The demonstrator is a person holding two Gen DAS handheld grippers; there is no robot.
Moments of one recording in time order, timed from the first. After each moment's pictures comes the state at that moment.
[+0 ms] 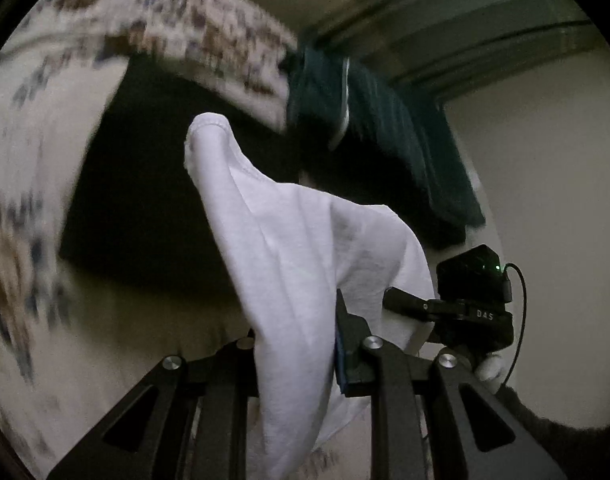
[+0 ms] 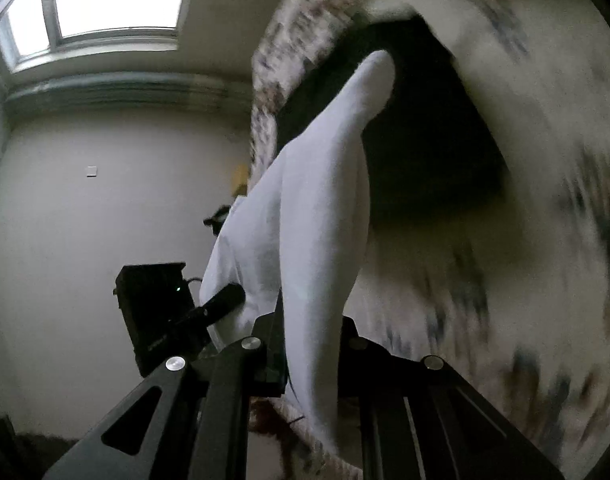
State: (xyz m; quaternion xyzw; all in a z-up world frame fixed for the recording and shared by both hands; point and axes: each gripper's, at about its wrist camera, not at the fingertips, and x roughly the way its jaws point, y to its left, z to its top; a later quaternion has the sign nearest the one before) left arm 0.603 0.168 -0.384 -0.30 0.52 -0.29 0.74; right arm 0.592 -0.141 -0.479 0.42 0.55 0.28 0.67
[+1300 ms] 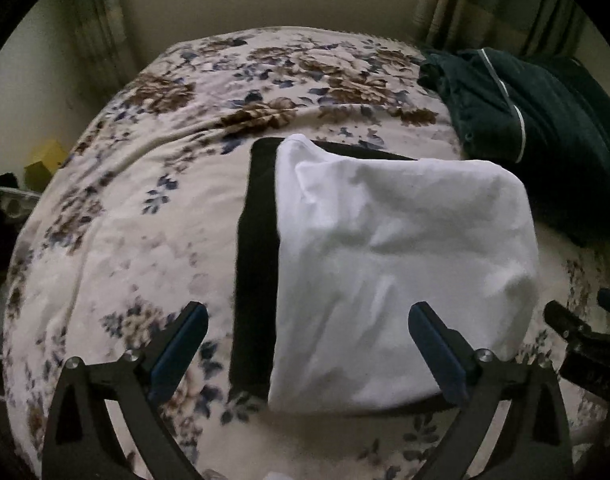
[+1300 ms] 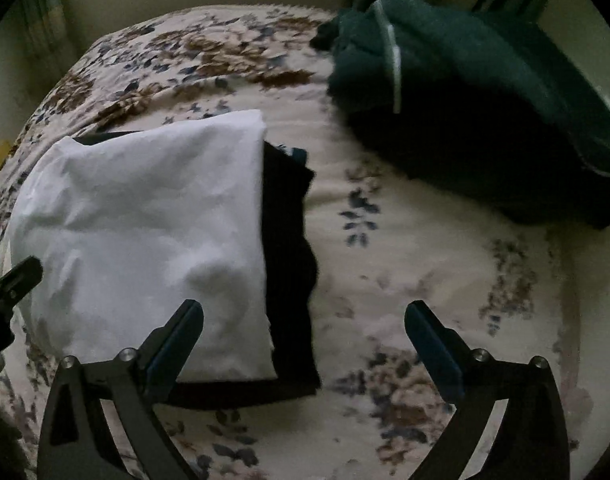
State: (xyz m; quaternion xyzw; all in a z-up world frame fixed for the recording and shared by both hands) left arm 0.637 0.144 -0.435 -0.02 0.52 -0.02 0.86; right arm 0.663 -0.068 -0.463 -0.03 0.55 -0.10 0.83
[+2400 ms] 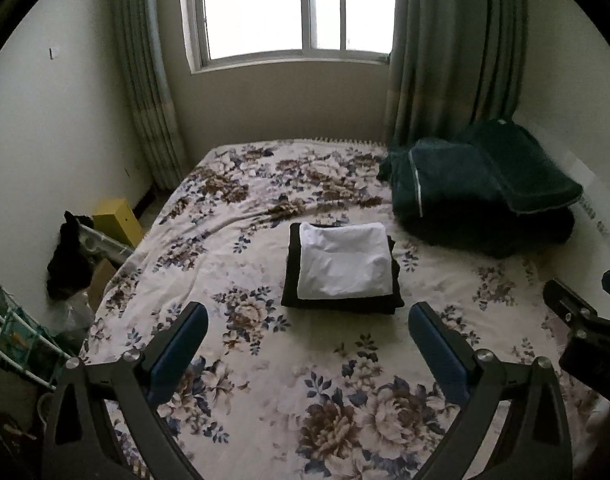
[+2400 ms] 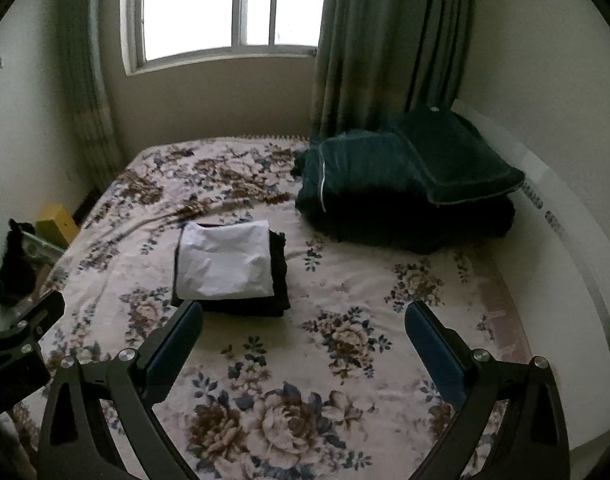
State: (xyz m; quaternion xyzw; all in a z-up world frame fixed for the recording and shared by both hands) left arm 0.309 0.136 -0.115 0.01 0.38 -0.01 0.93; right arm 0.257 -0.064 -0.085 -0.01 0.38 -0.09 0.92
